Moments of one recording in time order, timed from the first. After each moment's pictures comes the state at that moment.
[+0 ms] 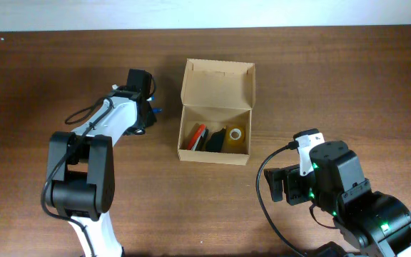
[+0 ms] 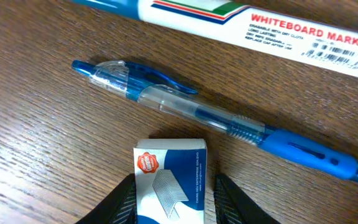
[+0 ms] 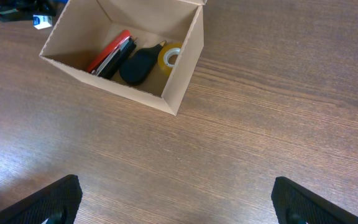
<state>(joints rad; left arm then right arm) -0.15 2.02 1.31 -0.62 -0.23 -0.56 0.46 0.84 1.02 -1.07 0.00 0.24</state>
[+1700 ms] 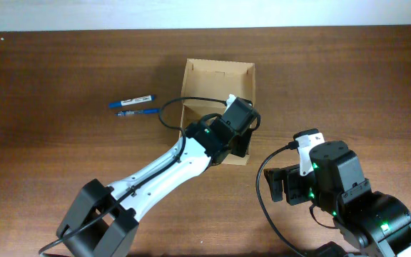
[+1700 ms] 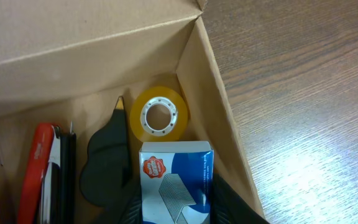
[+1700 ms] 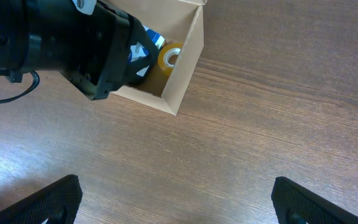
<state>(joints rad) -0.79 1.78 1.32 -0.55 -0.10 -0.40 0.46 0.84 1.02 -1.07 0.00 0.24</state>
